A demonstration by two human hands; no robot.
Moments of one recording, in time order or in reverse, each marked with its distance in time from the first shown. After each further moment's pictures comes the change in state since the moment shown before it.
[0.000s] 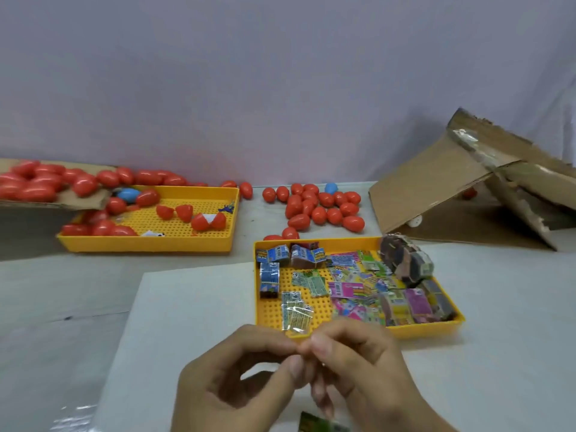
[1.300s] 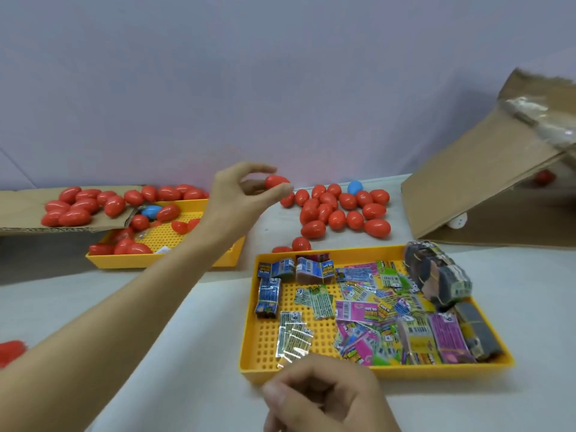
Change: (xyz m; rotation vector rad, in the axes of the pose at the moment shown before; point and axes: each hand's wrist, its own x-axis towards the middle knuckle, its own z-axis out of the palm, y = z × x) left_hand 0.223 0.000 0.002 0.459 -0.037 0.192; right_hand 0.020 0.021 -0.006 -0.065 -0.093 0.181
